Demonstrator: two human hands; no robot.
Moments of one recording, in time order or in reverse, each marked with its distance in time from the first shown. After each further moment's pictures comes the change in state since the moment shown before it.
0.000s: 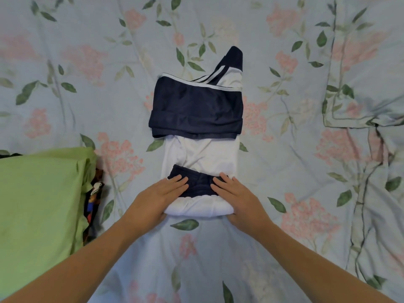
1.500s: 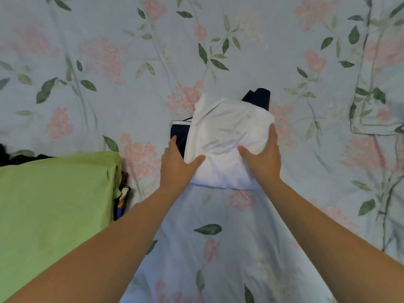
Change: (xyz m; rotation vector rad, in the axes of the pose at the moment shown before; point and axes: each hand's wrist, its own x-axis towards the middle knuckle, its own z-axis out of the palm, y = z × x) left_hand 0.085 -0.026 -0.046 -0.687 0.278 -0.877; right_hand 0.142 -0.016 -0.054 0.358 0.365 0.931
